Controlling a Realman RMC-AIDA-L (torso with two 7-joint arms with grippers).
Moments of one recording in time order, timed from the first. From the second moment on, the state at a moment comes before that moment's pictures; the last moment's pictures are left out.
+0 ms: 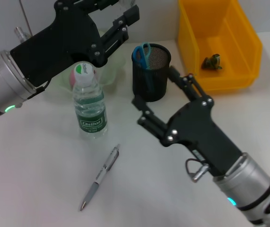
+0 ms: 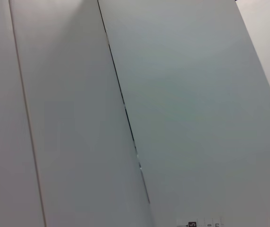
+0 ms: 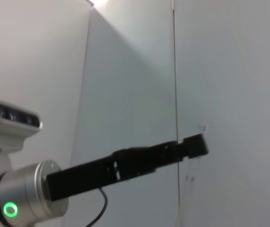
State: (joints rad) left arm -0.33 -2.08 1.53 0.99 0.86 1.22 -0.87; right arm 0.47 2.09 -0.23 0.51 -1.73 -1.69 -0.15
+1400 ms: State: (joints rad) left arm -0.33 -2.08 1.71 0.85 0.59 1.22 -0.54; right arm 0.55 2.09 0.02 0.68 -1.81 -1.46 -0.20
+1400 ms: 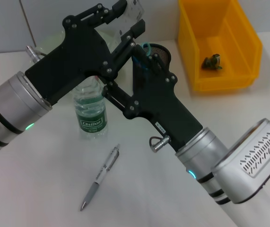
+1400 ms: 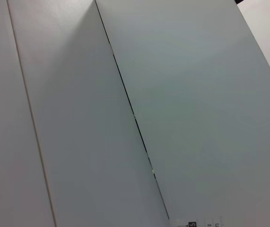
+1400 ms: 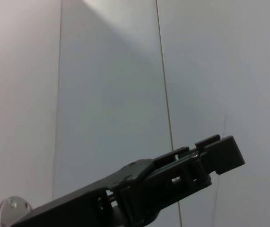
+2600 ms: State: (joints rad) left arm -0.34 -2.08 1.72 0.83 0.59 1.22 -0.54; right arm 0.55 2.09 0.08 0.70 -1.82 -1.39 -0.20
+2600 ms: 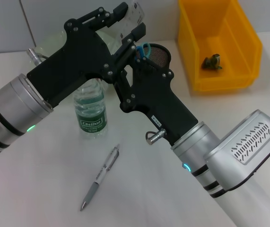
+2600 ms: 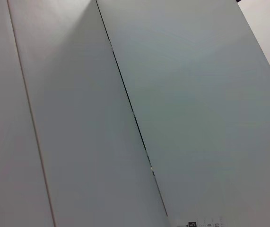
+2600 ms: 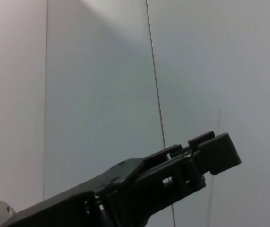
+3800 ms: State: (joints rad) left arm -0.36 -2.08 1.73 0.78 0.51 1.24 -0.53; right arm 0.54 2.09 0.12 0.78 -1.81 -1.31 -0.35
